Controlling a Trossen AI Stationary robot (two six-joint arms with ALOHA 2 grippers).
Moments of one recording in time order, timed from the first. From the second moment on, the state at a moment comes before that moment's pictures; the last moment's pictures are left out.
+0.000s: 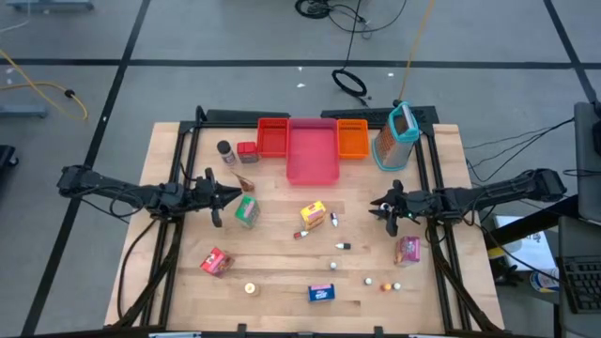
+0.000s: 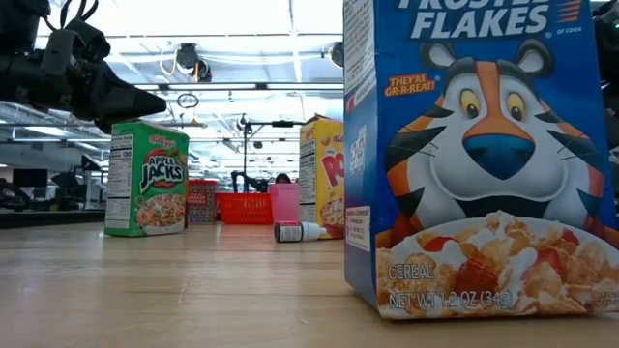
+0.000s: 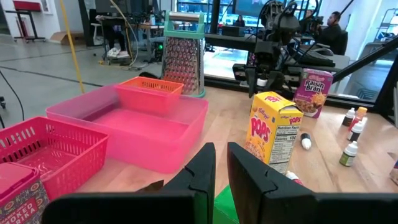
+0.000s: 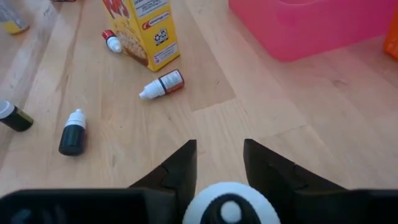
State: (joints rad) left arm -0.18 0.37 0.01 0.30 -0.43 -0.11; right arm 0.11 0.56 0.05 -0.04 0.23 0.32
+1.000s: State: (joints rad) left arm -0.18 0.37 0.01 0.37 -0.43 -0.11; right arm 0.07 0.67 0.33 0.07 0.24 0.19
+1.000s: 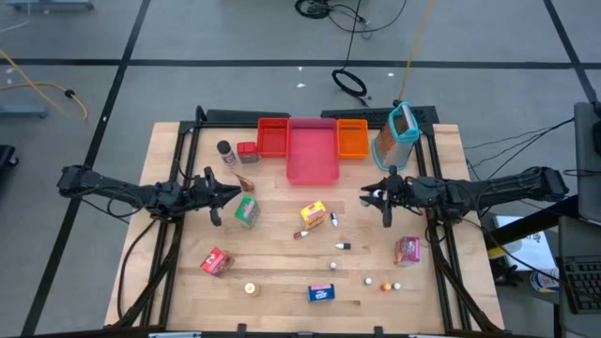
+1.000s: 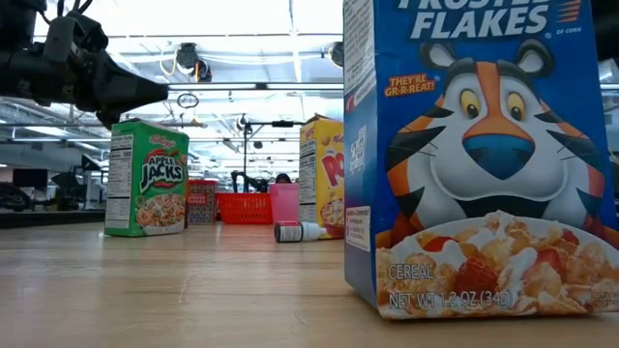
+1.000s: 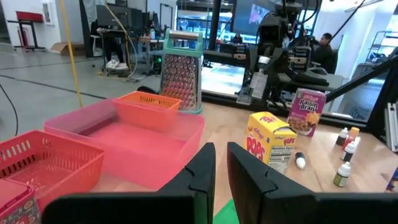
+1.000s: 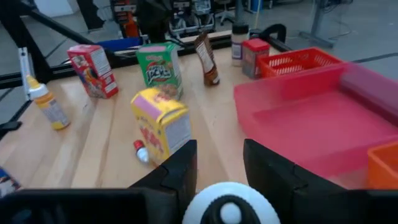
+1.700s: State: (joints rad) left arm -0.18 0.37 0.01 0.43 -0.45 -0.12; right arm -0.18 0.89 0.53 0.06 0.20 0.12
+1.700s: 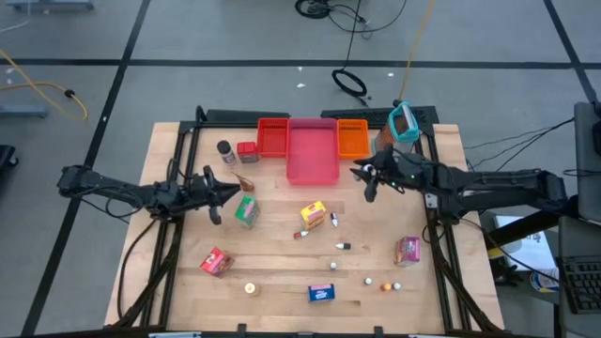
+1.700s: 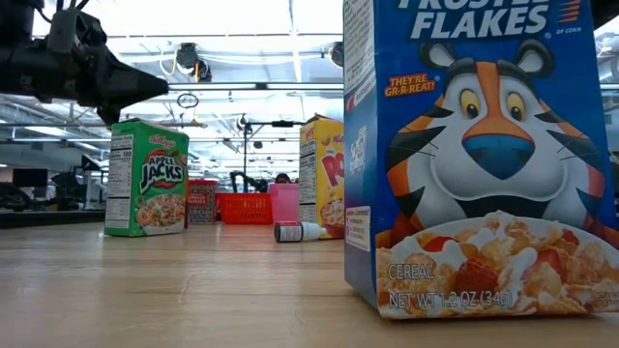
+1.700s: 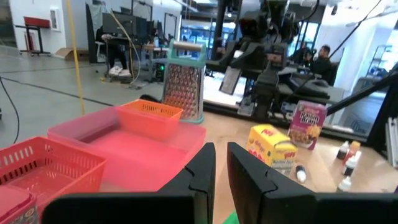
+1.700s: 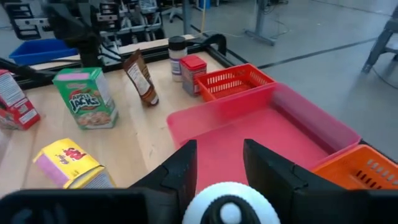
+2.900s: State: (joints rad) left arm -0.18 0.37 0.01 0.48 -0.46 -0.05; right arm -0.57 1.24 0.79 0.09 0.05 0.06
